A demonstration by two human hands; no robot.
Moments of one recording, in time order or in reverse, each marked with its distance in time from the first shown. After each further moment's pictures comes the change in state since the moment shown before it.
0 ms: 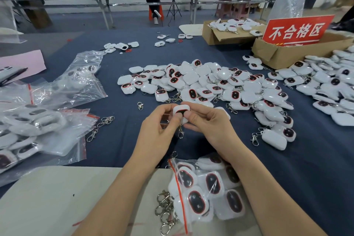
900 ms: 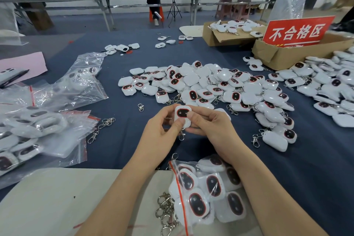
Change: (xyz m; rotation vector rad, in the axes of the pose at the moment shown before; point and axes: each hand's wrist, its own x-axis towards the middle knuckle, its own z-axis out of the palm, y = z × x) left_hand 0.001 0.000 0.000 -0.007 -0.063 -0.061; right_hand -0.001 0.000 -0.003 0.066 0.008 0.068
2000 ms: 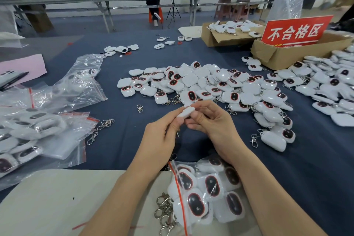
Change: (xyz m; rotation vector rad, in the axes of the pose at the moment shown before) left_hand -0.010 0.001 0.001 0.134 -0.008 0.175; right_hand 0.004 0.007 -0.012 0.041 0.053 -0.125
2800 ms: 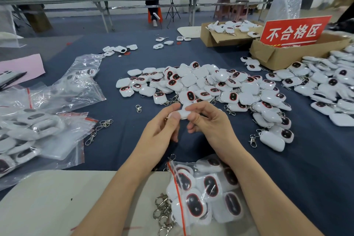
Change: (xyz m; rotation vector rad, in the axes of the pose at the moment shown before) left_hand 0.006 0.004 -0.001 -0.334 -0.097 -0.186; right_hand -0.002 -0.003 0.006 -0.184 -0.002 -0.059
